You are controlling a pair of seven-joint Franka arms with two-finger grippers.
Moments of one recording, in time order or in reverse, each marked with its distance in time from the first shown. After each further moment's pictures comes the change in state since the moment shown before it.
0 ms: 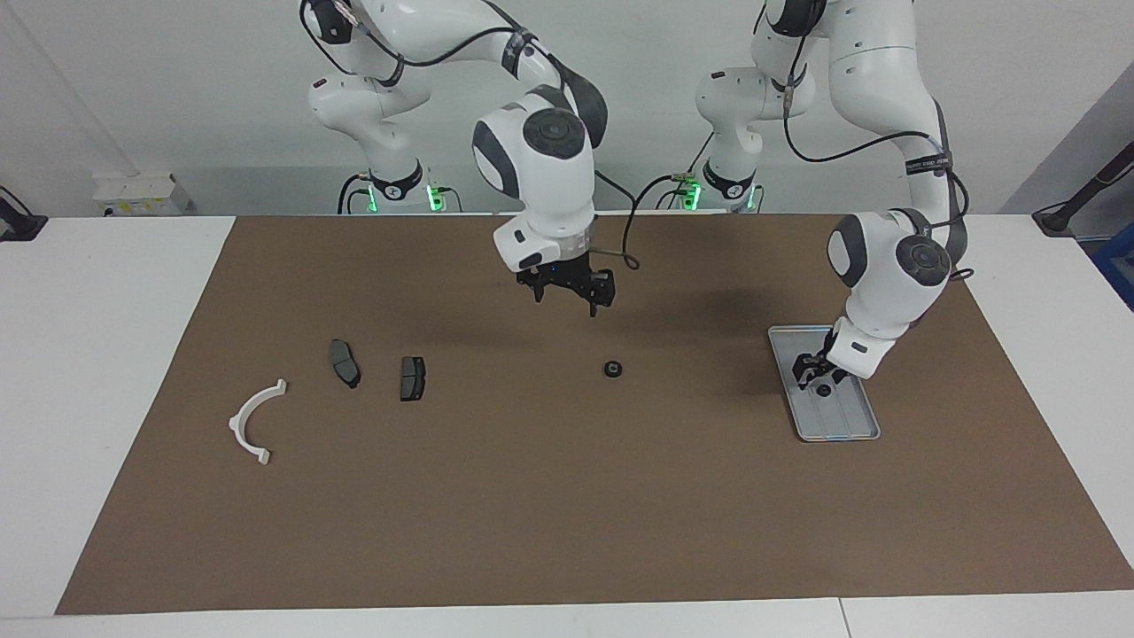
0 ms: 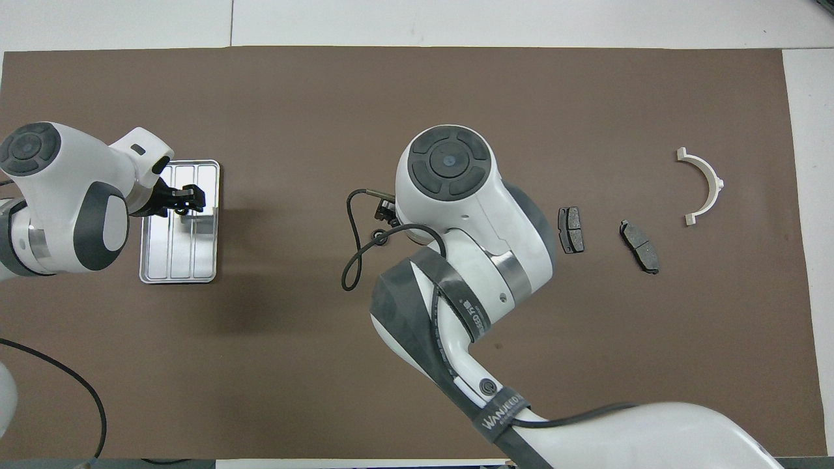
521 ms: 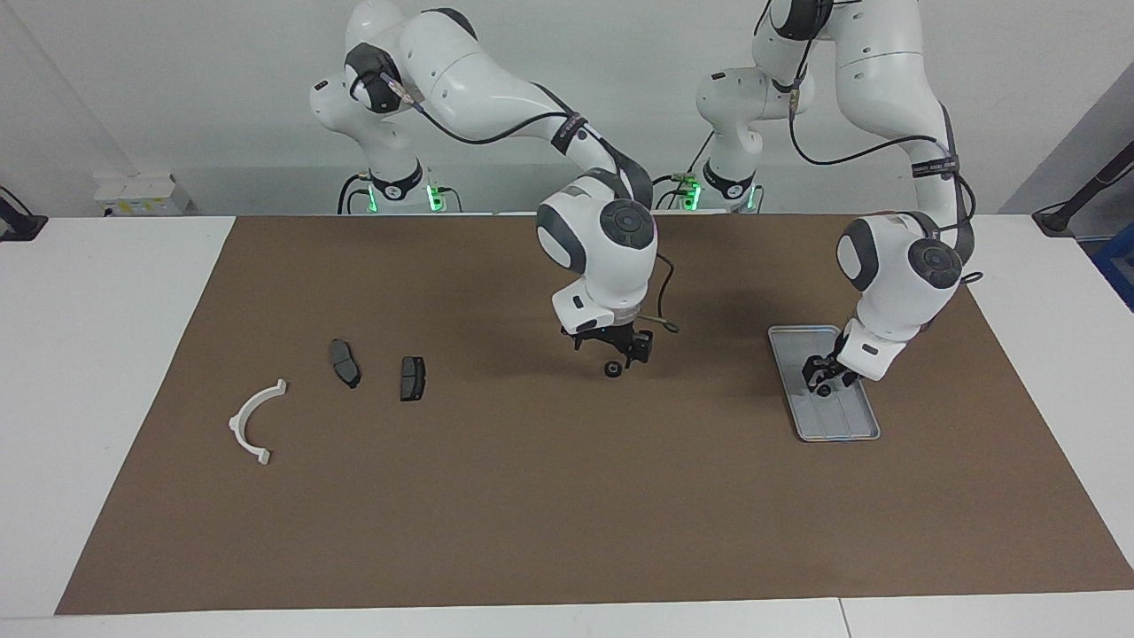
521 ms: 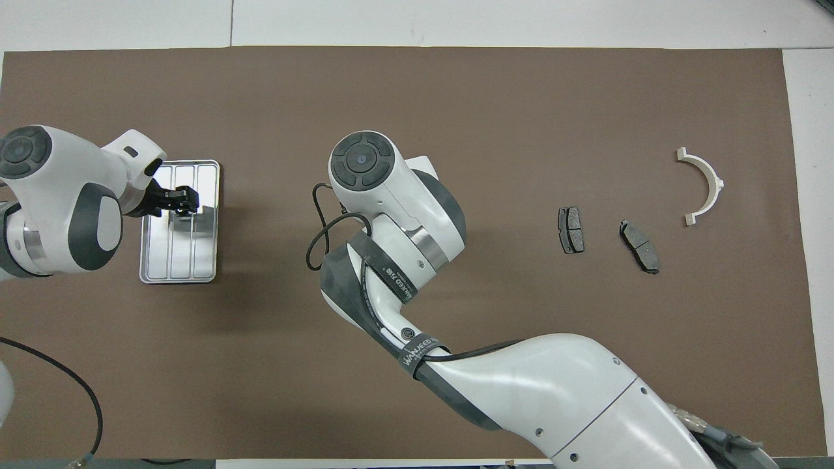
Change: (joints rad) left arm 0.027 0.022 -0.005 -0.003 0.000 0.030 0.036; right arm 0.077 0.316 -0.006 0.284 -0.075 0.005 0.115
